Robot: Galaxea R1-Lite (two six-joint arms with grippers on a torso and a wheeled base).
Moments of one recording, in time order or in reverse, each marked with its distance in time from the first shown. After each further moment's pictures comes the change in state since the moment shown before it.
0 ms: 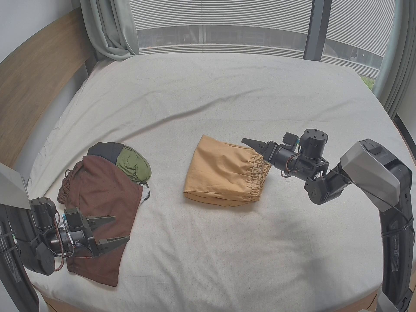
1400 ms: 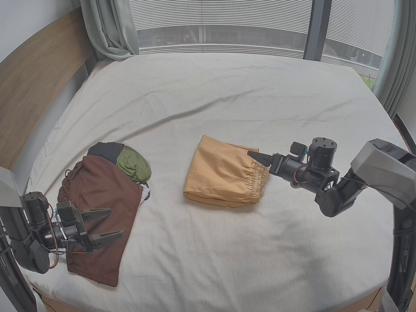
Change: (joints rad) left arm 0.012 -0.114 0.008 0.000 -0.062 -0.033; right arm 0.019 -0.215 0.385 -0.099 -0.084 -0.153
